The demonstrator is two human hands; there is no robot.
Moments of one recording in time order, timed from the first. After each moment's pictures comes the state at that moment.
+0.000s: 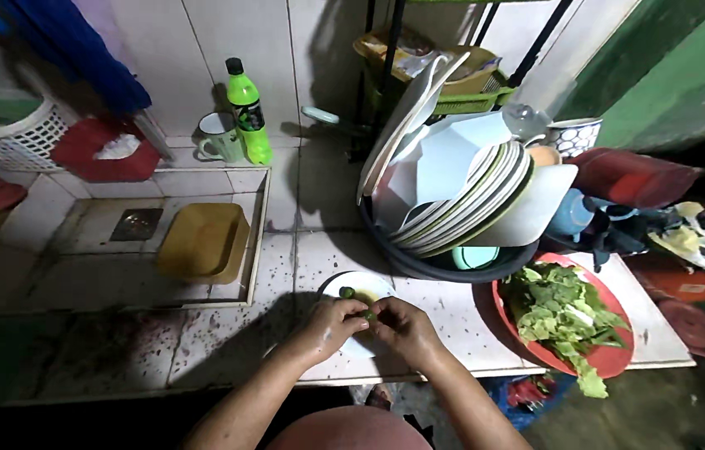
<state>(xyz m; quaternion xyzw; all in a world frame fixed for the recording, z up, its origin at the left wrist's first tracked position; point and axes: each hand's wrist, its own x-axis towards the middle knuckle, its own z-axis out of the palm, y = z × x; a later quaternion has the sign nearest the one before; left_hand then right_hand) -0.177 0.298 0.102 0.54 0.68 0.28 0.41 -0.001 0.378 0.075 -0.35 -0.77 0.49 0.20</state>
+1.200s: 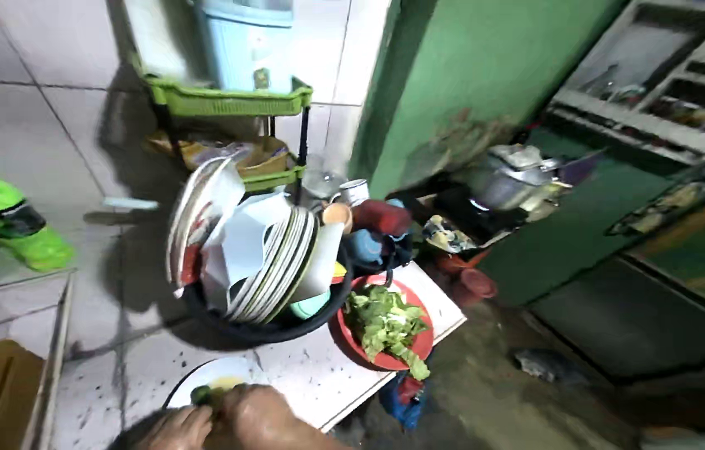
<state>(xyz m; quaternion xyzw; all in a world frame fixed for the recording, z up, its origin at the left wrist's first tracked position) -0.167 0.305 0.096 0.70 0.68 0.11 0.21 -0.015 0.381 0.092 -0.37 -0.85 0.38 0.04</state>
